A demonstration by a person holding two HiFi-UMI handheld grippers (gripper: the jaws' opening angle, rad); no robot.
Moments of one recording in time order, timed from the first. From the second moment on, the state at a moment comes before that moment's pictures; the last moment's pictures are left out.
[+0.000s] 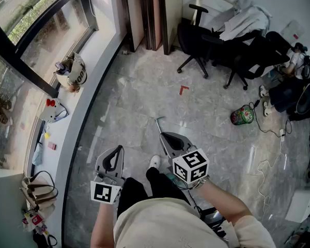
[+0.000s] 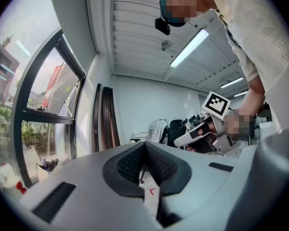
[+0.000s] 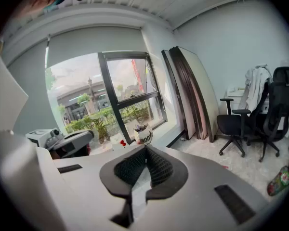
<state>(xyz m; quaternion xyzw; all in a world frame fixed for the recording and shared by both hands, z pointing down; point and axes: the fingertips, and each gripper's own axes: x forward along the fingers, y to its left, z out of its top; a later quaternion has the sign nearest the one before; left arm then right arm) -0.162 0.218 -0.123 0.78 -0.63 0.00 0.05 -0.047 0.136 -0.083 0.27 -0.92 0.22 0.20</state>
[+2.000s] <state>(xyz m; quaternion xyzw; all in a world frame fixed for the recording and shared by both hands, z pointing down) -0.177 -0.090 0.683 0.87 -0.46 0.12 0.11 -0.026 -0.146 0.957 0.33 -0.70 0.31 0.55</state>
